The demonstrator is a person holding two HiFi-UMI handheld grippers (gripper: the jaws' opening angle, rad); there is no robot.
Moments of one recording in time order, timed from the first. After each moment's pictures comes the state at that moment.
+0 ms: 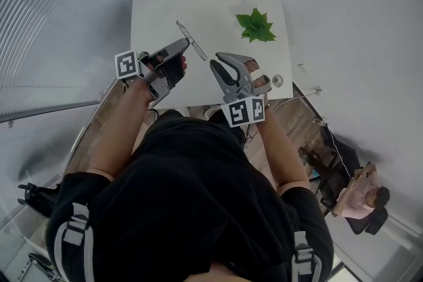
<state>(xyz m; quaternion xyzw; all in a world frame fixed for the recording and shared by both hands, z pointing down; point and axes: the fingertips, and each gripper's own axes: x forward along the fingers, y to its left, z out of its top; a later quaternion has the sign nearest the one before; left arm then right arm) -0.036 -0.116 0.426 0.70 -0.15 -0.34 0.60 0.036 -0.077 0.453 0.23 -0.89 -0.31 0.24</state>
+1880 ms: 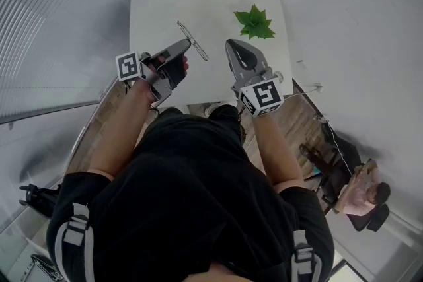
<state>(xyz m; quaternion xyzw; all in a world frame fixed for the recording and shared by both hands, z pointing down) -0.029 -0.111 0.427 0.71 -0.15 -0.34 0.60 0.067 -0.122 0.404 0.32 -0.95 -0.01 0.04</state>
